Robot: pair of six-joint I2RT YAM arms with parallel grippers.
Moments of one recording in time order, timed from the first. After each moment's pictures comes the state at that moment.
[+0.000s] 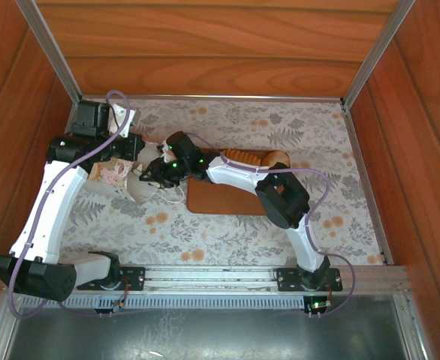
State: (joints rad) left arm -0.21 1.22 1.39 -0.99 0.33 -0.03; right arm 0.95 2.17 1.64 -0.10 -0.64 1.02
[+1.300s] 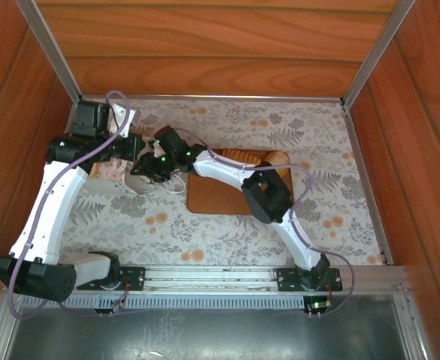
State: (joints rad) left arm -0.21 1.22 1.39 -0.99 0.34 -0.03; right arm 0.95 2.37 1.97 -0.28 -0.62 1.04
